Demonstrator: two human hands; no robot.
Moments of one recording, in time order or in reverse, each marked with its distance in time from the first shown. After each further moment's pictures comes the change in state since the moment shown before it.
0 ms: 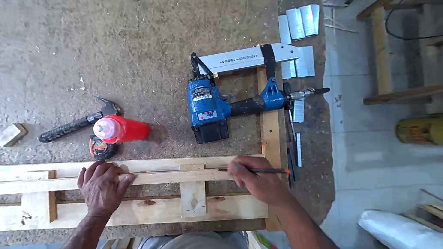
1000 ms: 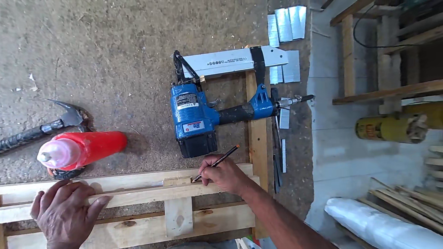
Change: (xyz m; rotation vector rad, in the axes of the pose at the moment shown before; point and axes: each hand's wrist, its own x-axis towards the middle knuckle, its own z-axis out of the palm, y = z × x) left_hand 0.001 -0.001 0.002 -0.025 0.012 0.024; right_hand 0.068 0.017 0.011 0.095 -0.227 0.391
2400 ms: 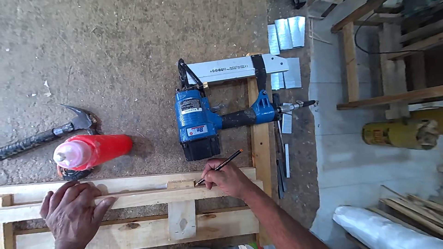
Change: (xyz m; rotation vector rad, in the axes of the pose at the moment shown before) left_hand -0.001 0.001 0.000 0.006 0.023 -0.009; right_hand 0.000 -0.002 0.000 0.023 -0.019 -0.003
